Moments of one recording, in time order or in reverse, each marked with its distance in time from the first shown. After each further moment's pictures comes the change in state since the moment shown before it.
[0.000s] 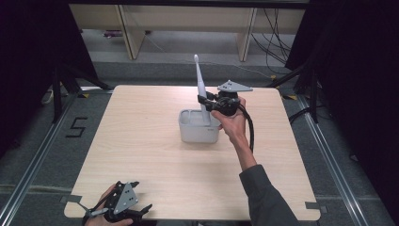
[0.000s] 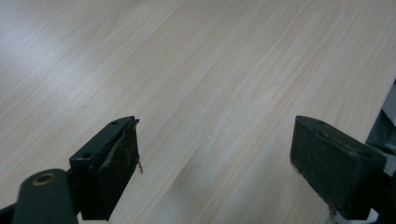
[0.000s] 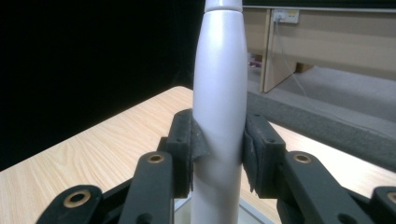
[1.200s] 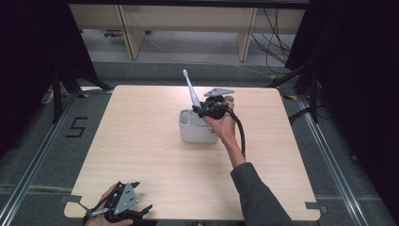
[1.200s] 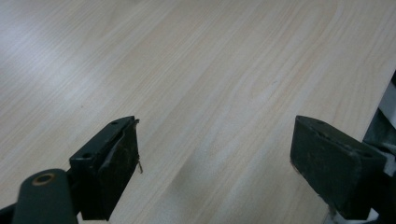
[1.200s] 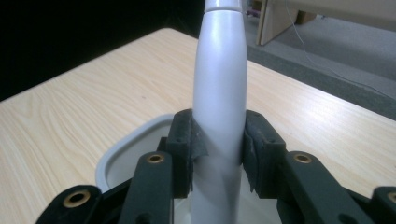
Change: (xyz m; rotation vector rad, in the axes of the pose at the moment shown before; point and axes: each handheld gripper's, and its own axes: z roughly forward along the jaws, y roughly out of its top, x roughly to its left) left arm 0.000 0.000 0.000 0.001 -0.008 0.008; right arm 0.000 -0.026 0.041 0.232 -0.053 -0.024
